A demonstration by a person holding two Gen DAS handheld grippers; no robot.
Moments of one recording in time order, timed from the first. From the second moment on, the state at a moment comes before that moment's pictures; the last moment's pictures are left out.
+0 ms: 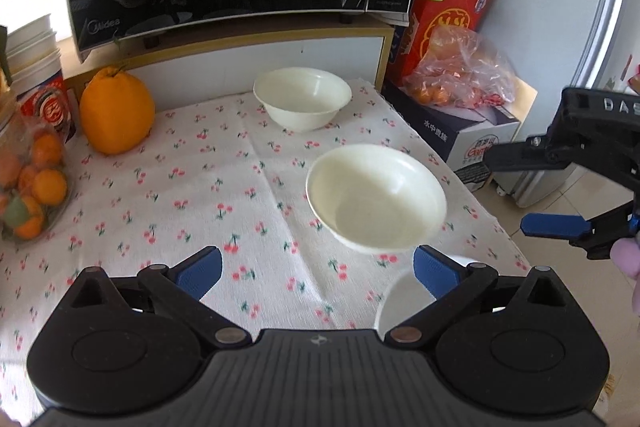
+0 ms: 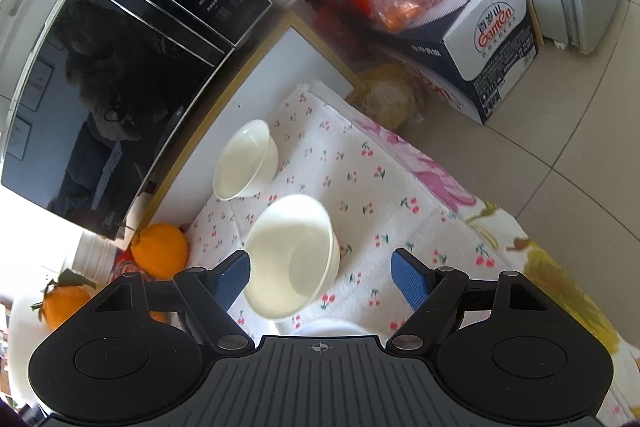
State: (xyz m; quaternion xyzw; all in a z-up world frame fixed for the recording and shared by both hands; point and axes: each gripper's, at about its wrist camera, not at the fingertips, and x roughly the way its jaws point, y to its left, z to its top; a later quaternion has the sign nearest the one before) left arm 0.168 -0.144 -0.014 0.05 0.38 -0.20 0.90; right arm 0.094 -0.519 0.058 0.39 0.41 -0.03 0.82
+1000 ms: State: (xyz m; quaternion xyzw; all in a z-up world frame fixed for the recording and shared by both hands) left arm 0.205 -0.142 -0.046 0.17 0.33 -0.37 0.85; right arm 0.133 -0.495 0.015 0.38 0.42 -0.04 0.82
